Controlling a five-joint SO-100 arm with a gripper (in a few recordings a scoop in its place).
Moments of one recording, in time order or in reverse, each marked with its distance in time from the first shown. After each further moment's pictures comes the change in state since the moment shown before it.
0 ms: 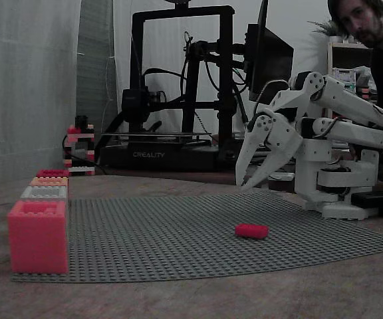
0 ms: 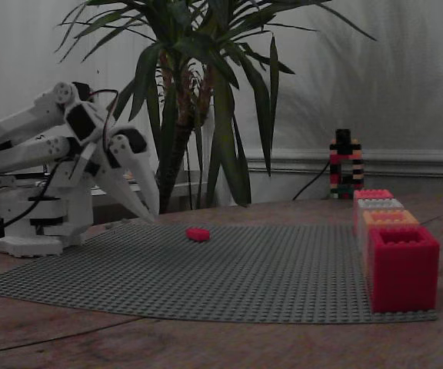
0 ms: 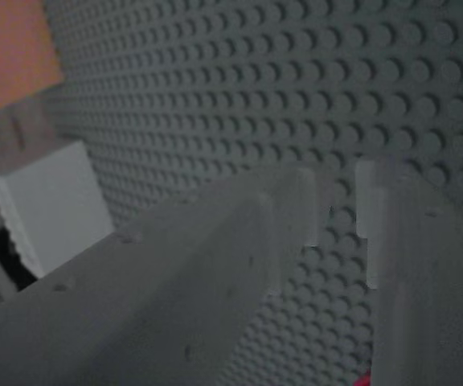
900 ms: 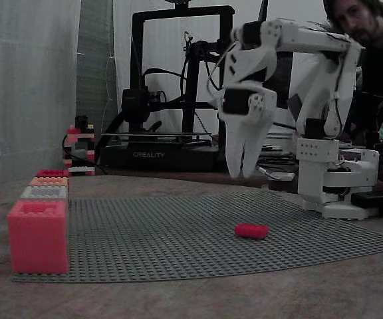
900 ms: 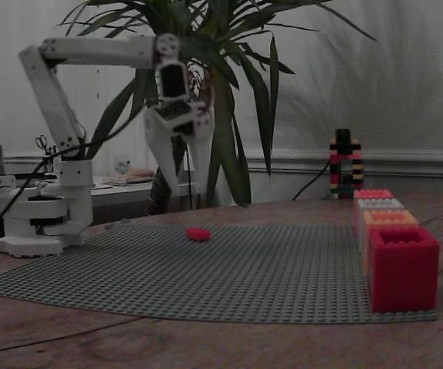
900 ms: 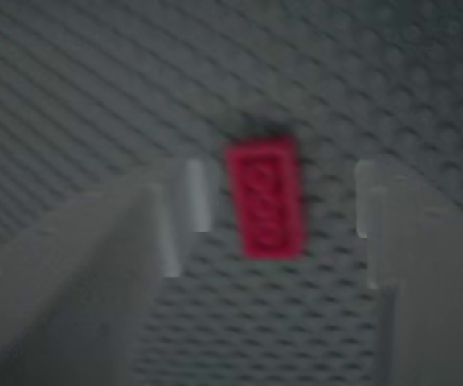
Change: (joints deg) arm -22.8 -77.4 -52.5 7.9 -28.3
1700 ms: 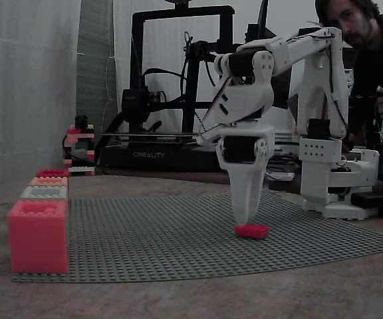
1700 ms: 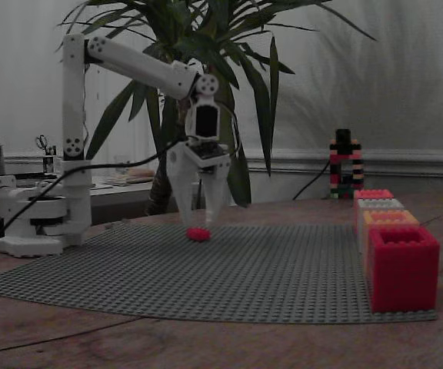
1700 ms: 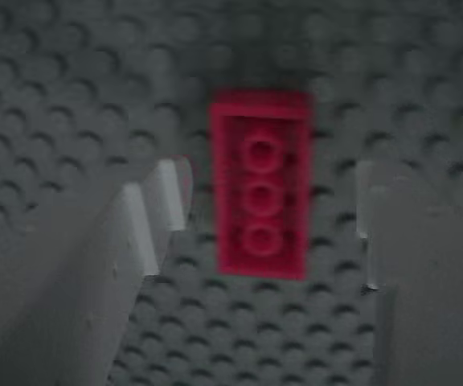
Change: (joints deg) arm -8.6 -20.3 -4.8 -9.8 -0.2
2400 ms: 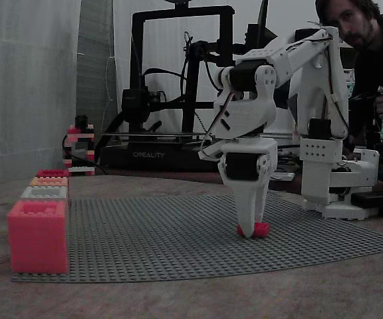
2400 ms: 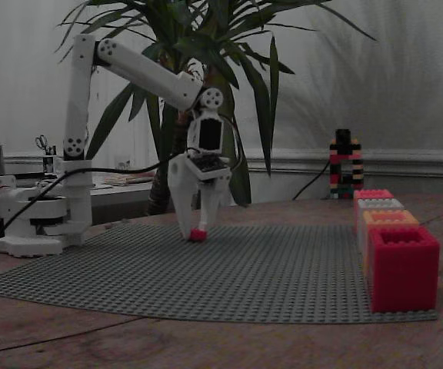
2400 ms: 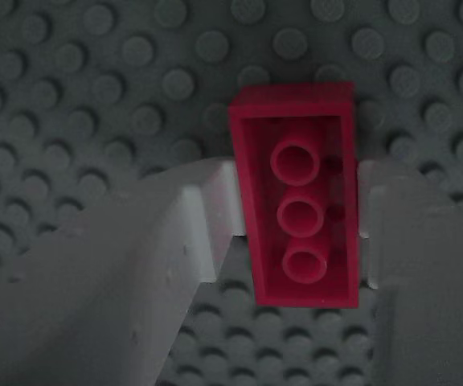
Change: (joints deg) arm -1.2 -5.1 -0.7 -2.2 3.3
